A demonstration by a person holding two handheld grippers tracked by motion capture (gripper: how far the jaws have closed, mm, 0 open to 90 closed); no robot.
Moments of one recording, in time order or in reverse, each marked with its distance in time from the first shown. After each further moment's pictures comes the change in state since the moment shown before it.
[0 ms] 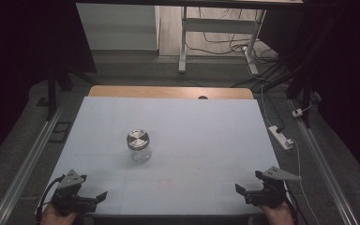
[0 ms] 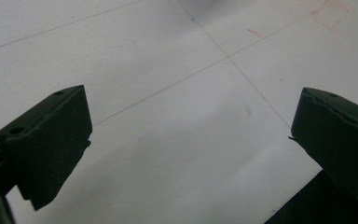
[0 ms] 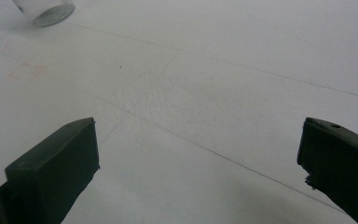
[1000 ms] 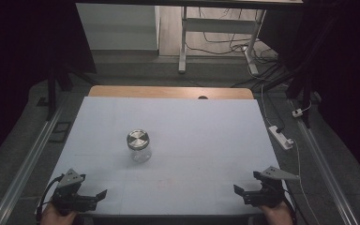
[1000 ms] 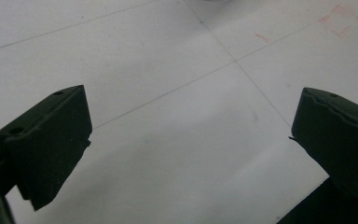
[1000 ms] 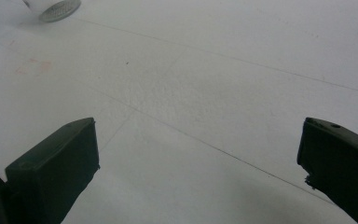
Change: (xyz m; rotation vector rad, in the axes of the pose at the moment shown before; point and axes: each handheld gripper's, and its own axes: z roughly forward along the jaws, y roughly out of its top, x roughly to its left) left arm 0.001 0.002 0.001 -0.010 0.012 -0.023; right arm 0.002 0.001 0.003 0.020 0.023 -0.002
